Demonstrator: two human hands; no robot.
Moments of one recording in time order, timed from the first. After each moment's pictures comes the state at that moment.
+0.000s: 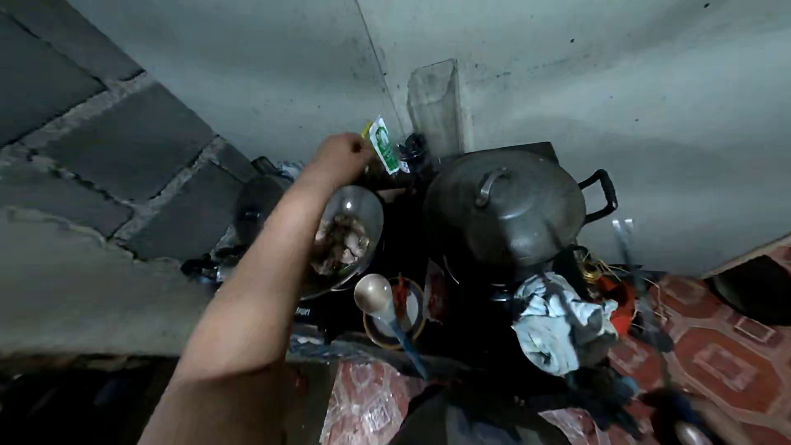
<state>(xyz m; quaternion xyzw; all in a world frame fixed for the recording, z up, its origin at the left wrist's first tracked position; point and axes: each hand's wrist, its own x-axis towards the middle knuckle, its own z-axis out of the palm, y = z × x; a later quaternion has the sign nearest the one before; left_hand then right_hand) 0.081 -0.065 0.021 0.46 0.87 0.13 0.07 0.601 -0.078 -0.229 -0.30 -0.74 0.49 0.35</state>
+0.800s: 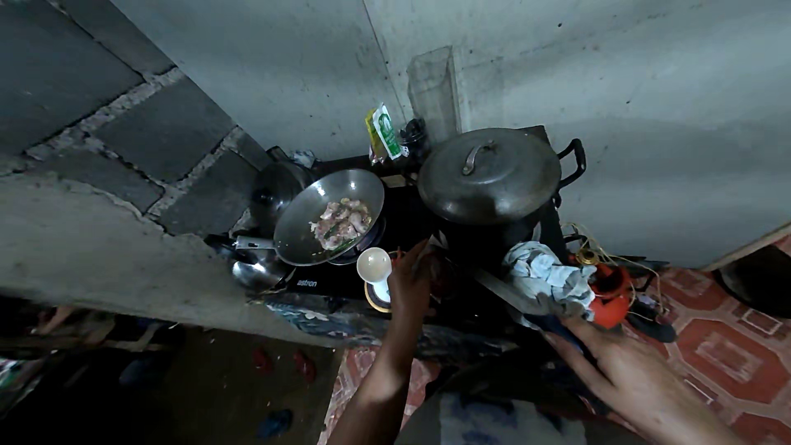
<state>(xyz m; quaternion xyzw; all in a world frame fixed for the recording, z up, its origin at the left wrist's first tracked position) 0.275 -0.179 -0.177 0.37 0.78 0.50 0.07 0.554 -0.076 -0.201 -0.29 -0.91 0.20 0.19</state>
